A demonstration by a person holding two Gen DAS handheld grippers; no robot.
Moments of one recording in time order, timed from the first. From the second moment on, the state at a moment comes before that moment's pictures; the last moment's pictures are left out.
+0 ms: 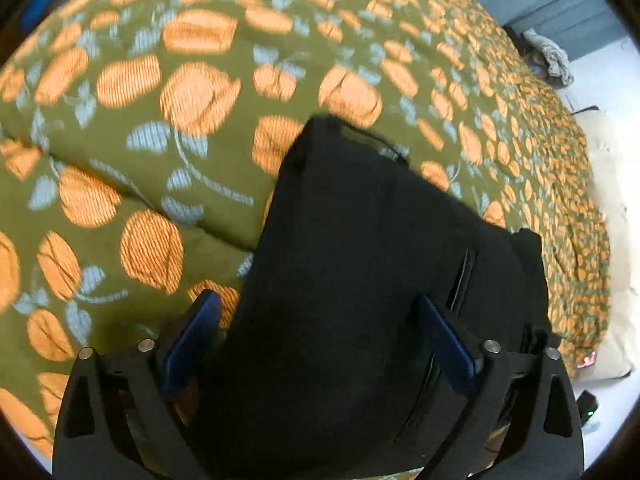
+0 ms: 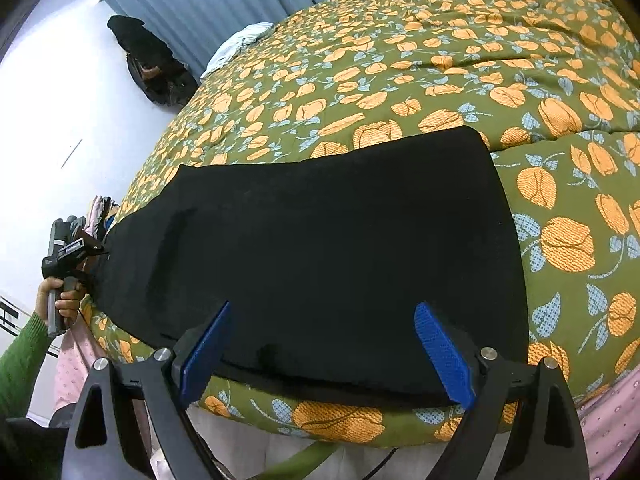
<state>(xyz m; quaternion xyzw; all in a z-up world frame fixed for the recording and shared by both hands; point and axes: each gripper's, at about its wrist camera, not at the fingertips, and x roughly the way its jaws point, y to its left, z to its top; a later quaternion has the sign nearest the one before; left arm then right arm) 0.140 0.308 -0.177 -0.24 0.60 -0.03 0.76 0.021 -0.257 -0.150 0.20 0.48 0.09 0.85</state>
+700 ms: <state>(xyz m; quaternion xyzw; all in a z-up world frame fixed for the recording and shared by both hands) 0.093 0.107 -0.014 -0.20 0.52 -0.16 0.81 0.032 -0.237 -0.153 0.14 0.47 0.10 0.87</state>
